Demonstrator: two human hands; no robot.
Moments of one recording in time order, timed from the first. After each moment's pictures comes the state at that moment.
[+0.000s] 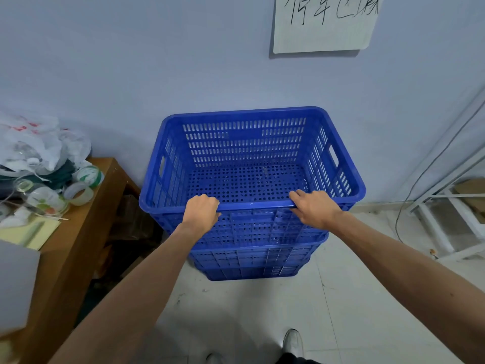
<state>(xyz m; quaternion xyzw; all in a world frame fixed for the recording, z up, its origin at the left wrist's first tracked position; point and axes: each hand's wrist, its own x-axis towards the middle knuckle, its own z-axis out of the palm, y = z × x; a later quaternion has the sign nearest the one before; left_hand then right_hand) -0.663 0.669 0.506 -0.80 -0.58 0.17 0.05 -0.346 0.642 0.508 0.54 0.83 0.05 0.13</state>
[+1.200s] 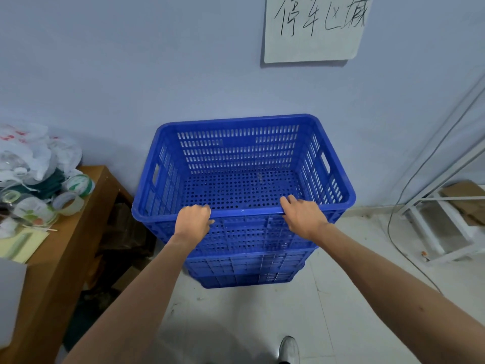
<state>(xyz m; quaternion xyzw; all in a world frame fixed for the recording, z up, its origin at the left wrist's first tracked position) -0.668 0.671 0.492 -0.79 -0.60 0.14 0.04 -0.362 0.639 0.500 0.61 0.78 0.03 0.12</state>
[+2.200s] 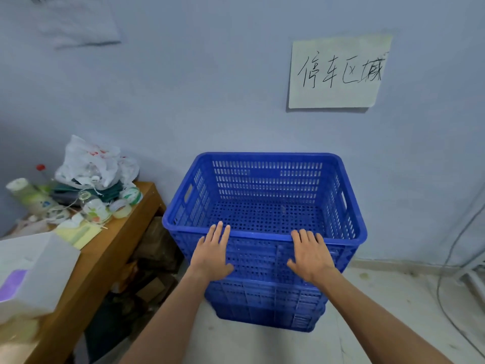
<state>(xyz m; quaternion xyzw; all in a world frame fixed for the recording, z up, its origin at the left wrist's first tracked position) -0.633 0.580 0.521 -0.74 -0.66 0.11 -0.06 -0.356 0.602 0.493 0.60 0.79 0.01 0.06</state>
